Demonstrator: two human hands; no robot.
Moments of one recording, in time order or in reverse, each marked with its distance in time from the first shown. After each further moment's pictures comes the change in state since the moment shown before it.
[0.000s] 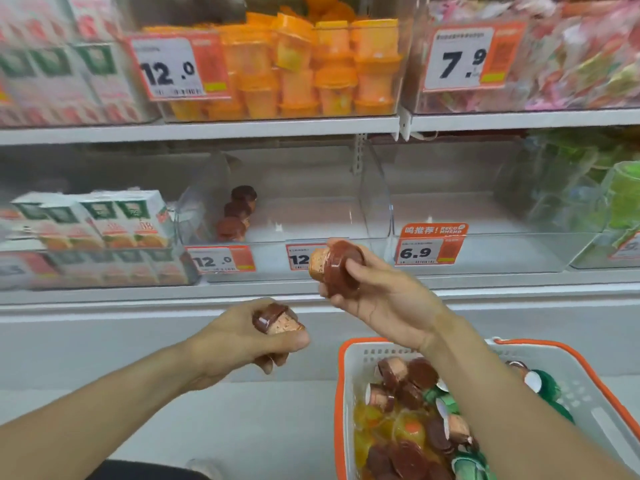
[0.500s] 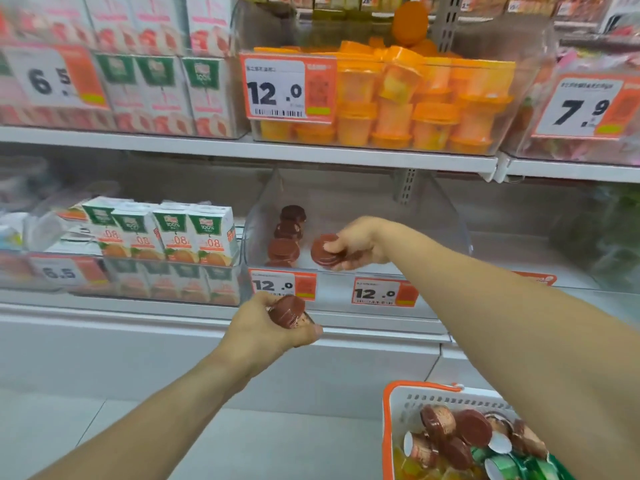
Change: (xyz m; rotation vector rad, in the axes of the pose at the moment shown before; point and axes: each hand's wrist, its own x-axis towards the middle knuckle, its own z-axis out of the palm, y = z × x) left_hand 0.022 -0.020 -0.070 -0.022 0.478 0.004; right_hand 0.223 -0.026 0.034 -1.022 0.395 0.443
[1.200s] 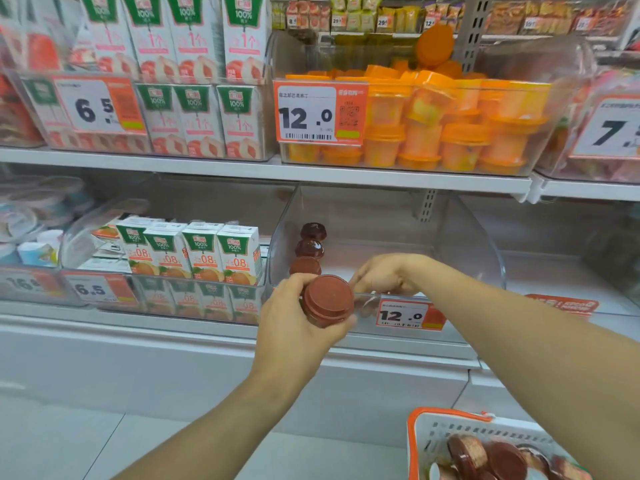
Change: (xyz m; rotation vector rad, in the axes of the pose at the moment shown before) left_hand 0.007 0.019 0.005 0.144 0.315 0.452; right_hand 0.005 0.013 0.006 -0.376 -0.191 0.007
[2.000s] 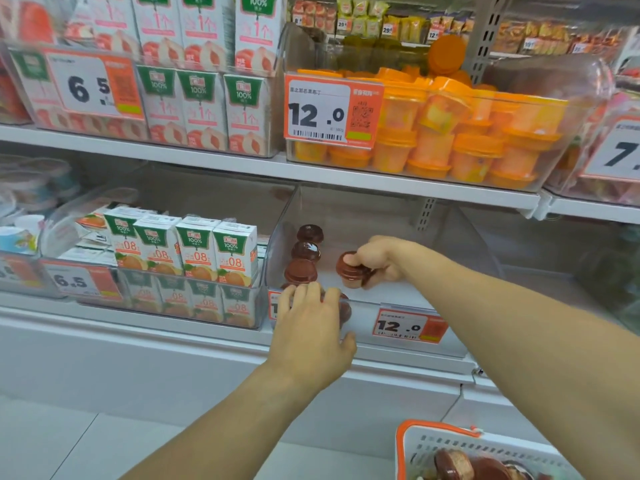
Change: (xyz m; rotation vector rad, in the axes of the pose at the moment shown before) left_hand 0.019 -0.009 0.028 0.693 -0.243 0.247; right_hand 0.008 -0.031 -0.012 0.203 0.308 0.013
